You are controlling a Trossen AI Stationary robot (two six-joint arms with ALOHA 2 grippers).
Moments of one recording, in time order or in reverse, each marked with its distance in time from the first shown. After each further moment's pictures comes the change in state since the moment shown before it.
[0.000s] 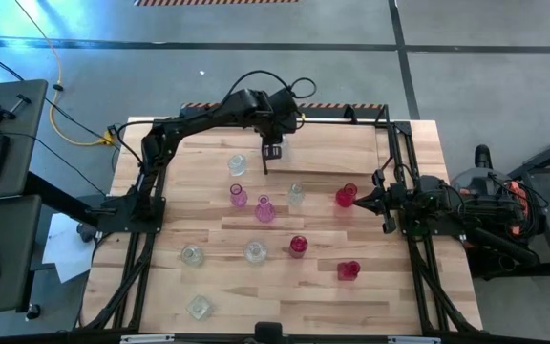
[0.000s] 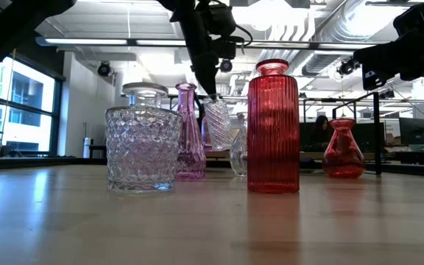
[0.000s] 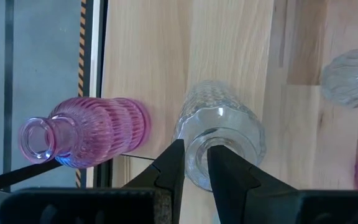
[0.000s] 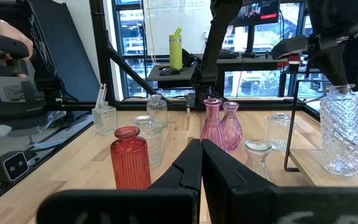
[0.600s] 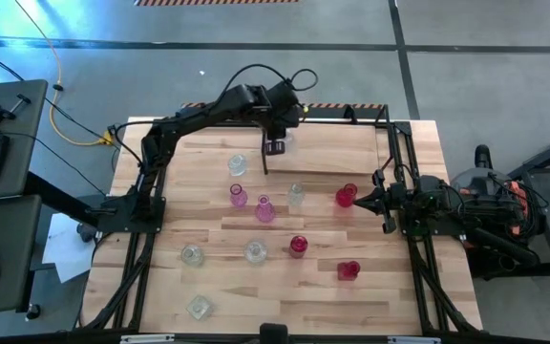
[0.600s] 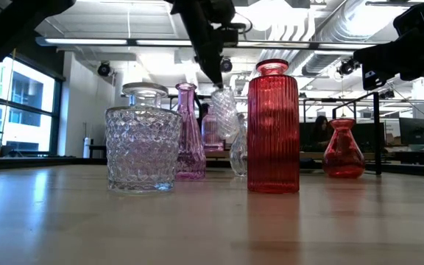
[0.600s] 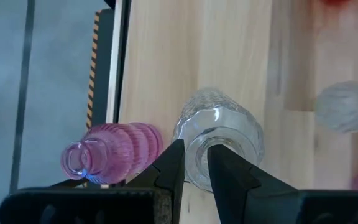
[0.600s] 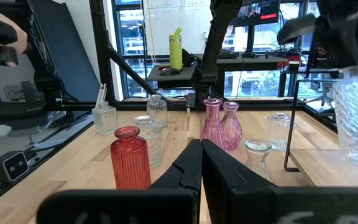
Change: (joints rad) left arm -0.003 -0.004 0.089 0.004 0.023 0.009; right arm 0.000 0.000 0.000 0.000 0.000 0.000
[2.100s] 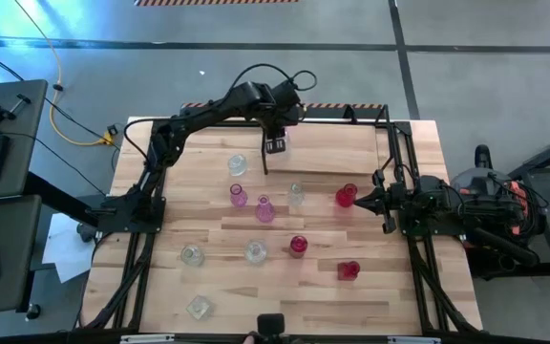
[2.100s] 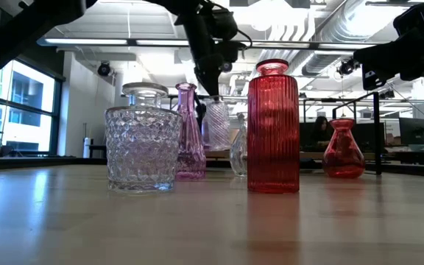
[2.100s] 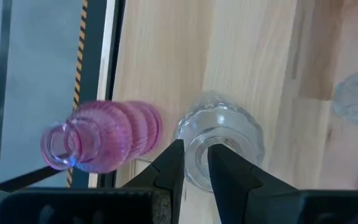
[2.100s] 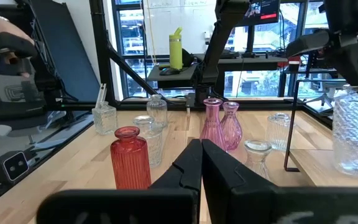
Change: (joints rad) left arm 0.036 0.089 0.067 -0.072 0.002 -0.045; right arm 0.000 0.000 0.000 0.000 0.000 0.000
